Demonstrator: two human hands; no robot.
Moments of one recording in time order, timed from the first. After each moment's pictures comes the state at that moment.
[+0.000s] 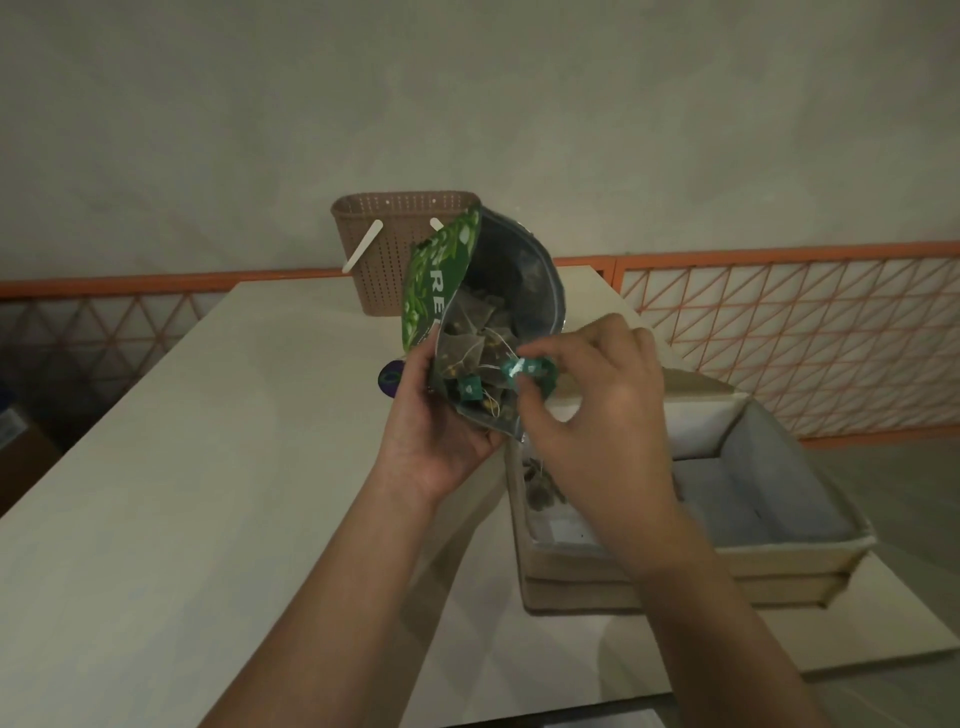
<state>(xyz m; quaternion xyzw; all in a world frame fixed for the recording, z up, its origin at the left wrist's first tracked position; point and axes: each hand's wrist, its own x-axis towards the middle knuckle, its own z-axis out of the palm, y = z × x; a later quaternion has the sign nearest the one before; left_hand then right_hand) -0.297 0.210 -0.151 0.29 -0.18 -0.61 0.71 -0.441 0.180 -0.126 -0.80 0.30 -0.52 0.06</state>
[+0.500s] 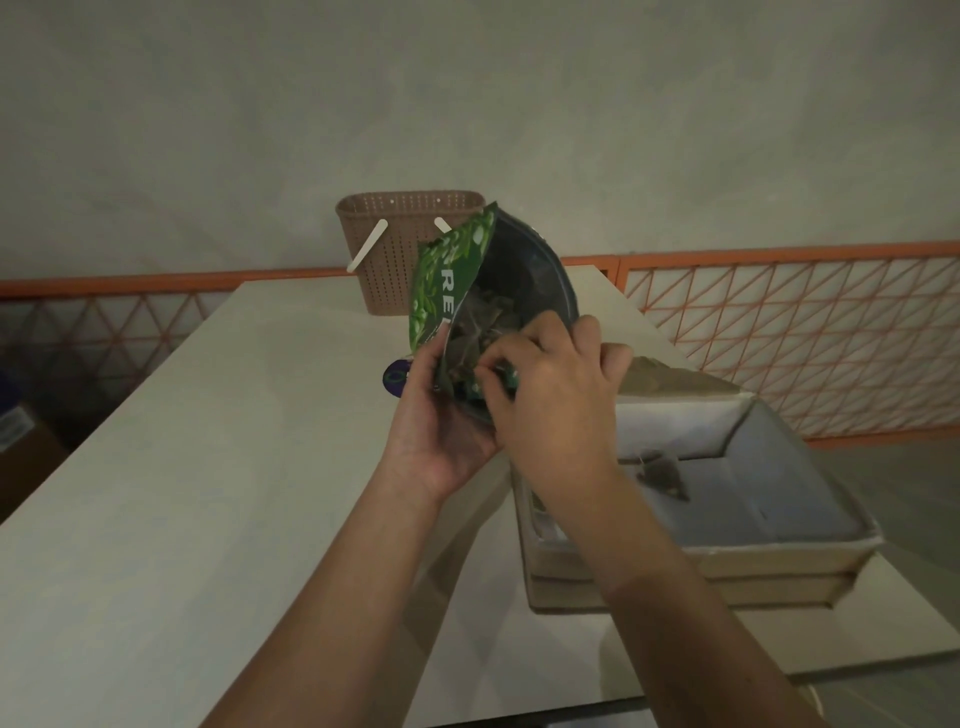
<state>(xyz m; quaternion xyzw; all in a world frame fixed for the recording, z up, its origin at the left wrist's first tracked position) -0.297 0.212 -0.149 0.28 -0.16 -0.62 0.72 -0.401 0.179 -0.125 -0.81 0.40 -0.42 -0.09</state>
